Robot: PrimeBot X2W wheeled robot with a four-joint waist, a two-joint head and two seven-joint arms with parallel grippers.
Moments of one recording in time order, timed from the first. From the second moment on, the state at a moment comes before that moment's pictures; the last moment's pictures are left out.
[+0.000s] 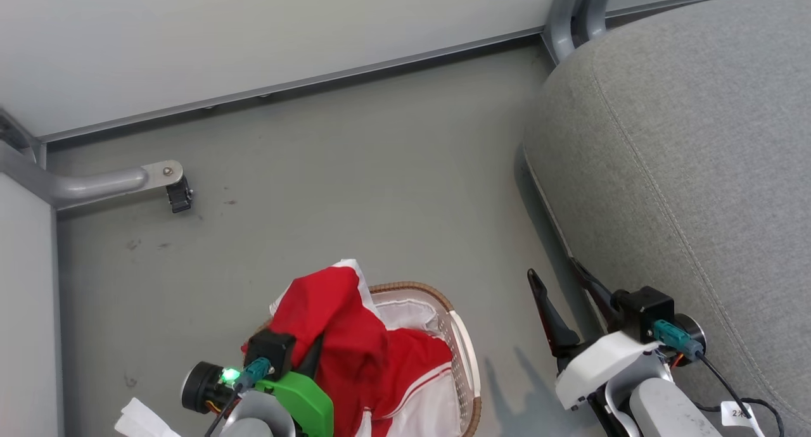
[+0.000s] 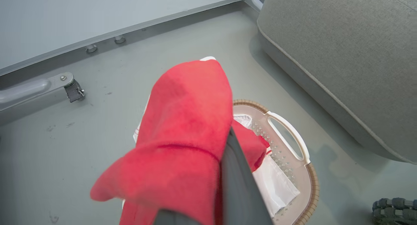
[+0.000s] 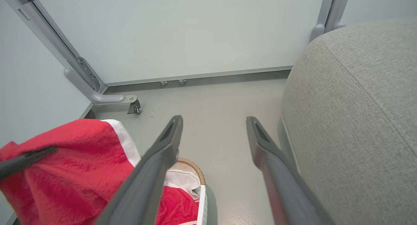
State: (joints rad) left arm -0.28 0.11 -0.47 0.74 -0.28 -0.12 -0.26; right arm -0.22 -0.06 0.23 0.40 0.25 0.13 -0.26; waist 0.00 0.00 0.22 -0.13
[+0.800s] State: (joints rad) left arm -0.27 0.05 -0.42 0.36 -0.25 -0.13 -0.26; right arm -0.15 -0.07 0.25 0.41 0.26 0.13 -0.26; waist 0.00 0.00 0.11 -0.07
